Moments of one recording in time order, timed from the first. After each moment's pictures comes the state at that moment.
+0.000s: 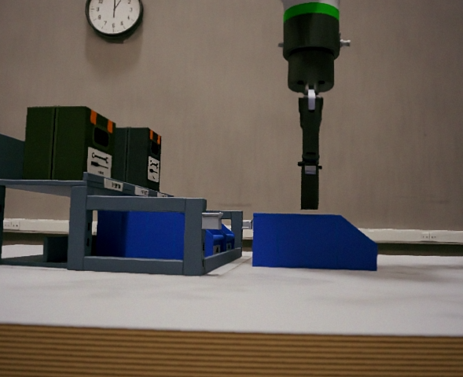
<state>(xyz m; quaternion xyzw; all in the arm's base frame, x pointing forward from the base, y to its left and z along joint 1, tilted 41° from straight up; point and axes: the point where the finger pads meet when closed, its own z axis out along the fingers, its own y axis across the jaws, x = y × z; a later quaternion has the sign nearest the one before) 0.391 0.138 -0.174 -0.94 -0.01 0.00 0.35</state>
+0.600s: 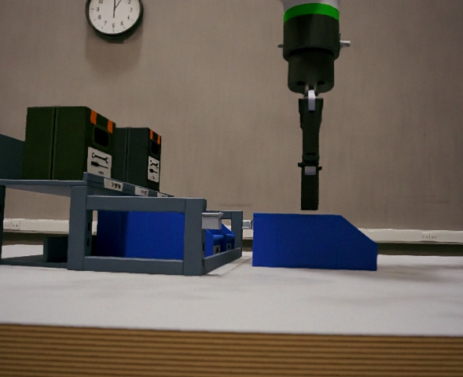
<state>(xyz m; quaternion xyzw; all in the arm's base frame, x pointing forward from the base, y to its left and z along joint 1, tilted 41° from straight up) 0.391 0.139 -0.175 -0.94 -0.01 0.00 0.35</state>
